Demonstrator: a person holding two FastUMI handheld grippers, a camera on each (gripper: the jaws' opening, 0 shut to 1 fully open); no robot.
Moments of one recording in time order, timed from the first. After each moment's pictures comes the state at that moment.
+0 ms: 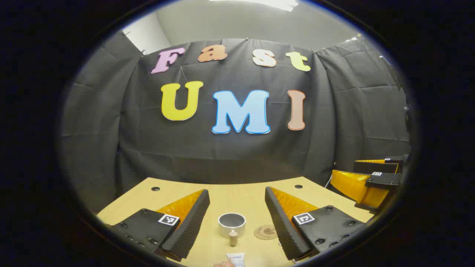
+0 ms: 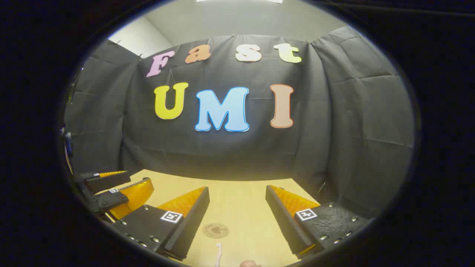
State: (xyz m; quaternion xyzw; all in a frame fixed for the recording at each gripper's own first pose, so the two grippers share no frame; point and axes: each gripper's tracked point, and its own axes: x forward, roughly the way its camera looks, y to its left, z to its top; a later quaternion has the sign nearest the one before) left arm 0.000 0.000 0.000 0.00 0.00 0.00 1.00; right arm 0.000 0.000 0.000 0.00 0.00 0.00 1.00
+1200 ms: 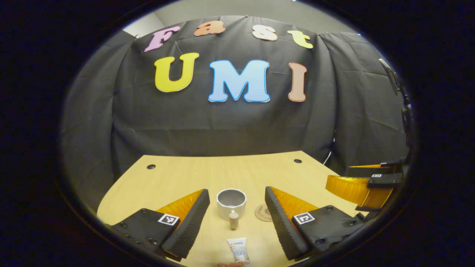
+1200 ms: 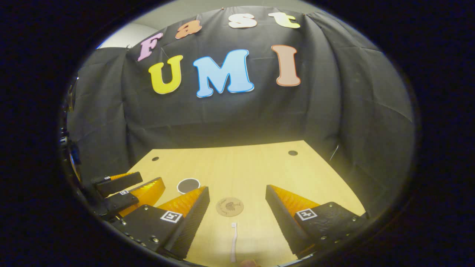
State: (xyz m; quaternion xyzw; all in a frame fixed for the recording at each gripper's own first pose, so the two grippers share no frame) left arm 0.017 0.007 -0.075 -0.01 0.14 -0.01 0.99; right arm 0.010 0.019 -0.076 0.05 0.17 0.04 0.98
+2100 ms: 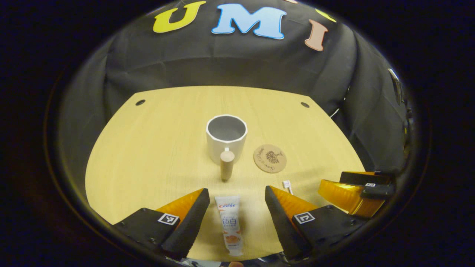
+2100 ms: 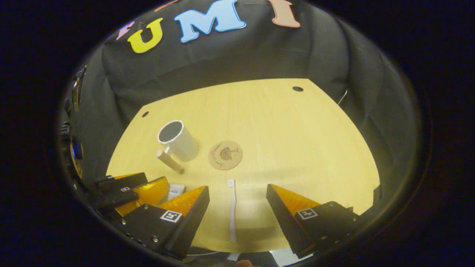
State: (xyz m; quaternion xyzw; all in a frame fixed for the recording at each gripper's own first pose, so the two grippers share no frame) left arm 0.001 0.000 -0.219 -0.07 0.40 0.00 0.91; right arm -0.004 0.024 -0.203 0.07 0.41 0.05 0.91
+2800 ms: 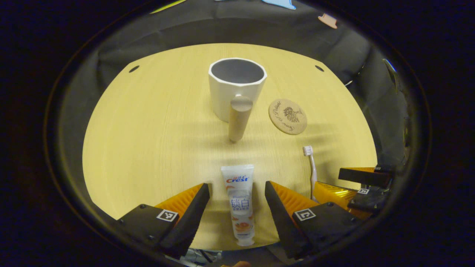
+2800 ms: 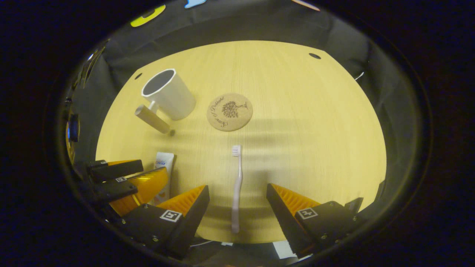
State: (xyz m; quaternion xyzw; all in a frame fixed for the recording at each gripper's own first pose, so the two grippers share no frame) left arm -0.029 0.010 -0.298 -0.07 0.55 0.01 0.83; right arm -0.020 0.048 -0.269 0.03 0.54 0.07 0.84
